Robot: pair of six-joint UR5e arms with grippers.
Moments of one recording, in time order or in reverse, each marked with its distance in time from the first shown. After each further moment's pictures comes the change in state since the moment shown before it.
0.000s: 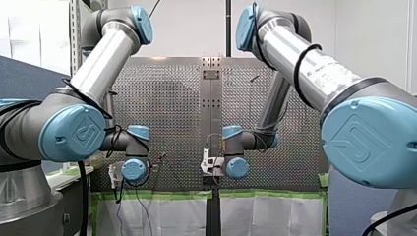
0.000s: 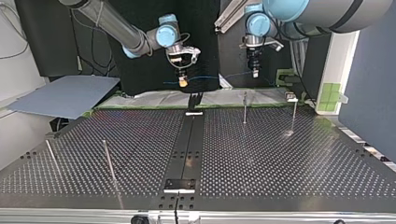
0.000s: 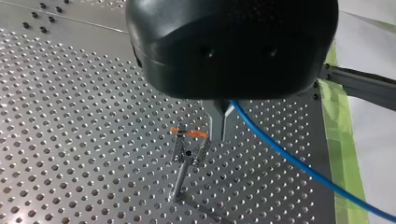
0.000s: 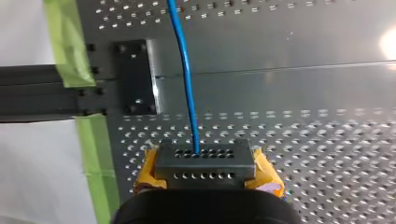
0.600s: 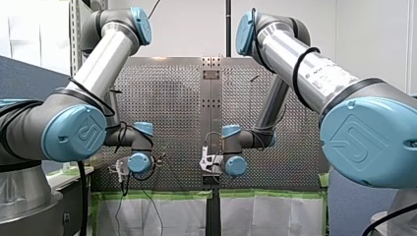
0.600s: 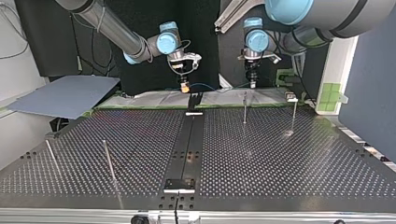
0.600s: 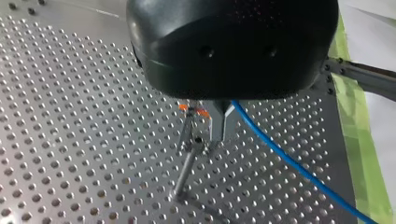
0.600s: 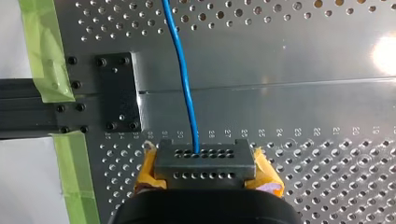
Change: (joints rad) left arm 0.026 -0.002 0.131 -0.155 0.050 0.000; right arm -0.014 0.021 -0.072 0.022 -0.039 -0.012
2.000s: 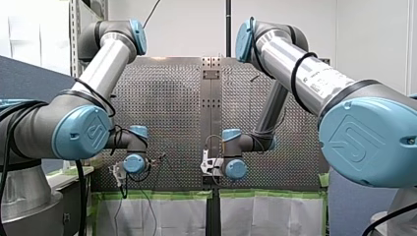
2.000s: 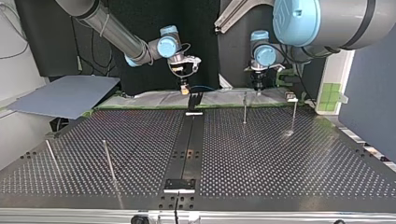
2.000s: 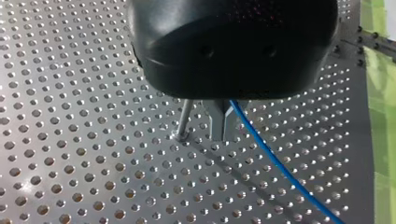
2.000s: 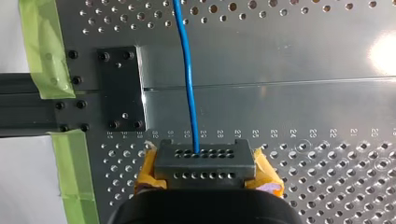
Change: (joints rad) left arm 0.109 -0.072 0.104 -0.045 0.104 -0.133; right arm -0.011 0.047 -0.049 -0.003 -0.008 -0.016
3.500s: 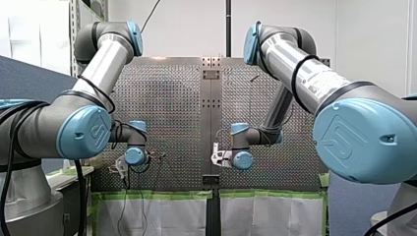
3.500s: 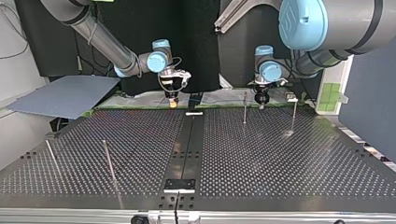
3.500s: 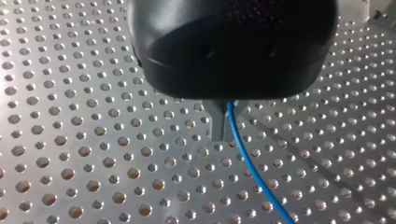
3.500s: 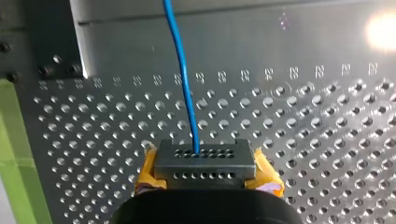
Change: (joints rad) left arm 0.053 -0.003 0.138 -0.112 0.069 -0.046; right arm -0.093 0.005 -0.103 0.082 -0.003 -0.007
